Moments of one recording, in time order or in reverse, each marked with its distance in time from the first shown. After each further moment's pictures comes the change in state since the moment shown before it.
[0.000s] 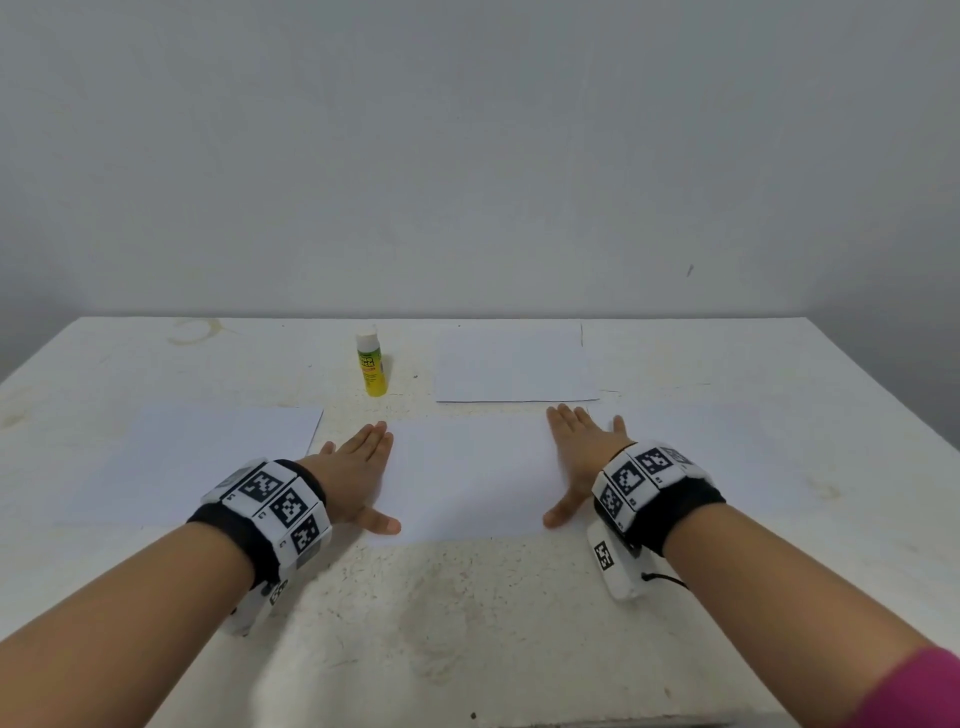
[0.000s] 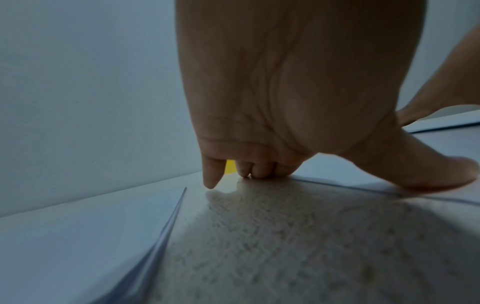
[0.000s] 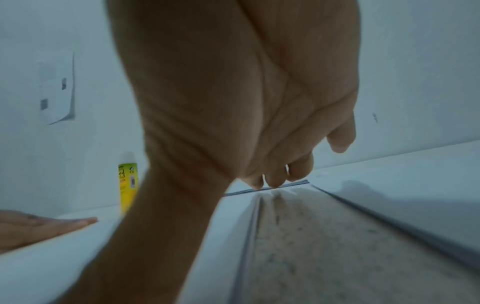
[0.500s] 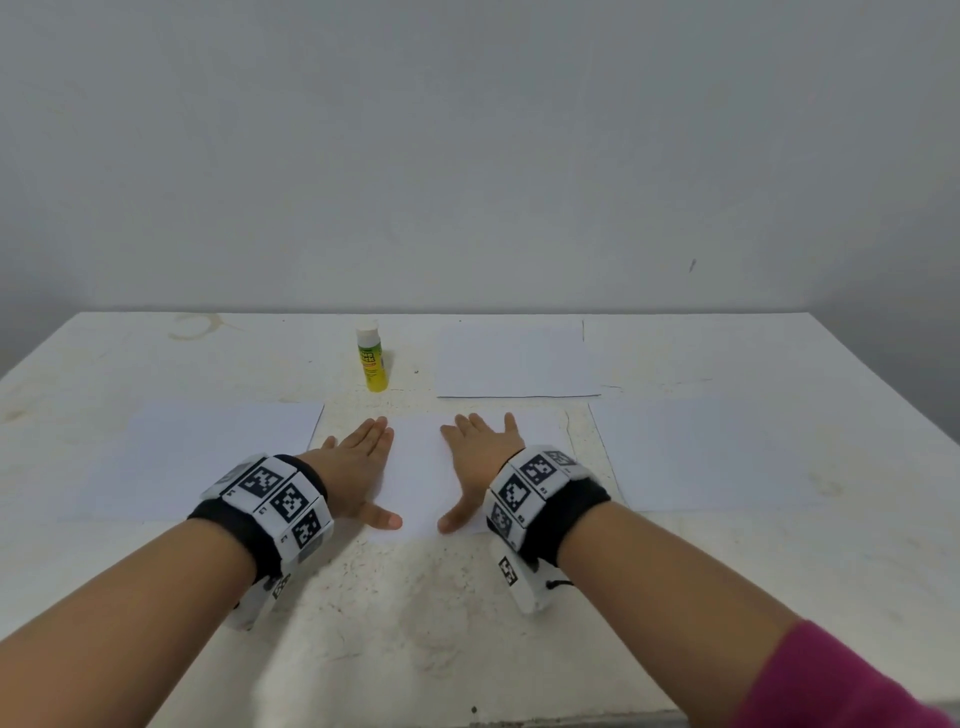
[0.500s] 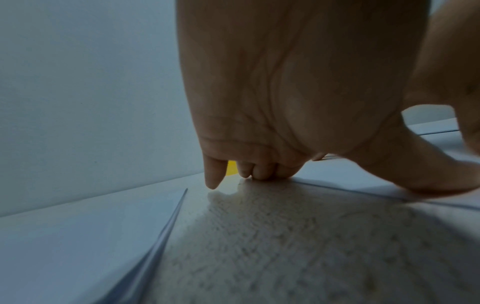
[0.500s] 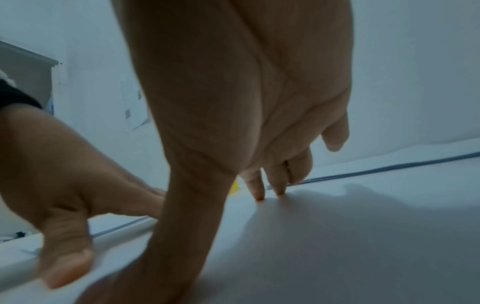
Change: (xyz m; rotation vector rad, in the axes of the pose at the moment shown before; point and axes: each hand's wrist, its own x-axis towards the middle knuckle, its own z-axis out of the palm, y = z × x) left_hand 0.004 -0.002 0.002 0.003 0.011 0.004; right_hand 0.001 -0.106 -0.012 -0.080 0.103 -0.203
